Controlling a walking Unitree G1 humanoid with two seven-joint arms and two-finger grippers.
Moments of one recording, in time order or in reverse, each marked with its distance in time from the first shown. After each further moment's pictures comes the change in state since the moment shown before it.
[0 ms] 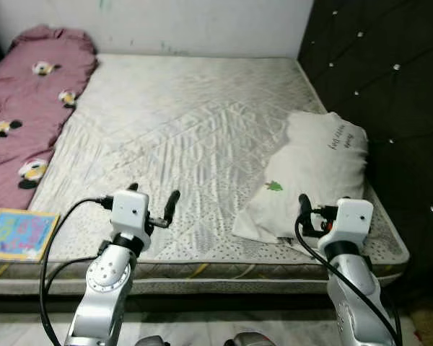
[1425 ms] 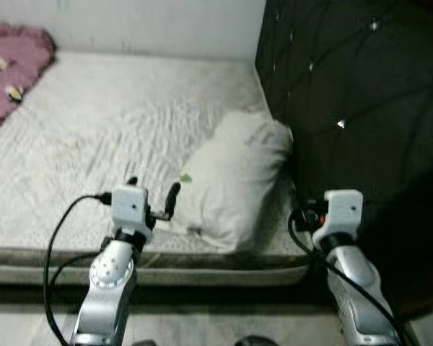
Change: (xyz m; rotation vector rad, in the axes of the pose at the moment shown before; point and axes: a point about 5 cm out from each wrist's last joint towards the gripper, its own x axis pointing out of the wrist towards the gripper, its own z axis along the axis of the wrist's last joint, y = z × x) left arm 0.004 0.000 0.010 -0.028 -0.050 0.029; right arm 0.006 0.013 0.010 -0.016 -0.029 0.161
